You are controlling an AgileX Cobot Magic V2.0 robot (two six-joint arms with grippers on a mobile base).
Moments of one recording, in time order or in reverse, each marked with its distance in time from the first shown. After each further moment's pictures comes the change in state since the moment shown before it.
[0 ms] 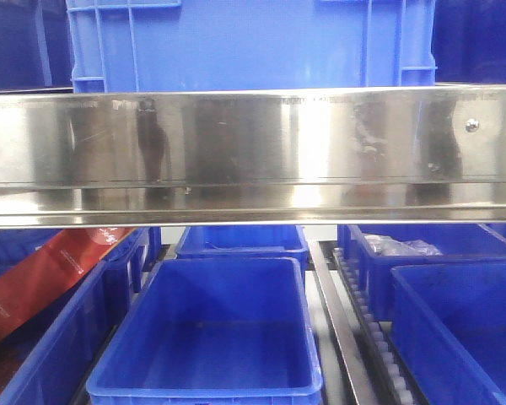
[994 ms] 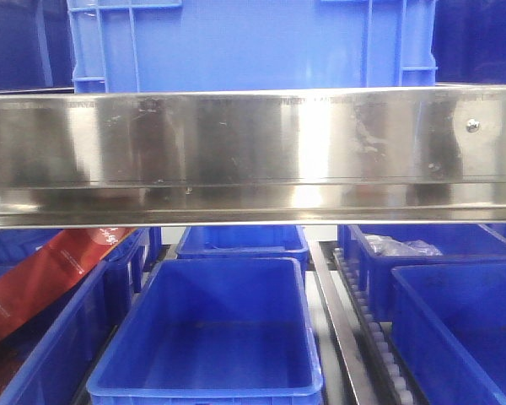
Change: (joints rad) left arm 0.192 -0.443 0.714 -0.040 -0.600 0.000; right arm 0.000 -0.001 0.000 0.000 -0.004 0.000
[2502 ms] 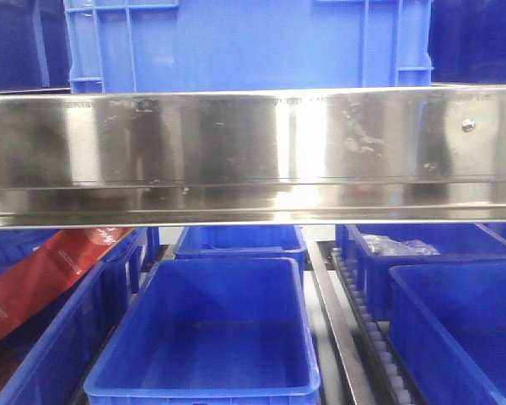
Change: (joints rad) left arm -0.027 -0.003 0.010 -0.002 -0.036 0.000; right arm -0.102 -0.069 0.070 -0.016 0.014 0.002
